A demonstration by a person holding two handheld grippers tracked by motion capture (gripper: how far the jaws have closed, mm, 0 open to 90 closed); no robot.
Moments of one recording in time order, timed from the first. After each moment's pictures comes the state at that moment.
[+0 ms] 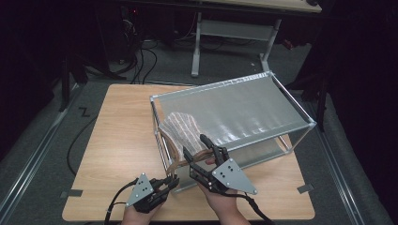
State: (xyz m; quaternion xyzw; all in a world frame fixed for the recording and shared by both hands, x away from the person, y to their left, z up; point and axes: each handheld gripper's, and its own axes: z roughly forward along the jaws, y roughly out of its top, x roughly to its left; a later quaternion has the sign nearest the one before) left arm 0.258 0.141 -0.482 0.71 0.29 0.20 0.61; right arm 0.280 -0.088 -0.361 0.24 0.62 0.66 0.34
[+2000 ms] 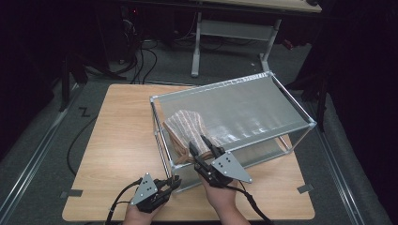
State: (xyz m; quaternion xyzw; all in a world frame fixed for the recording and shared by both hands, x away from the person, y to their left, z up) left arm 0.260 0.134 -0.485 0.73 0.29 0.19 0.59; right arm 0.302 -0.092 -0.386 0.30 0.65 0.62 0.33
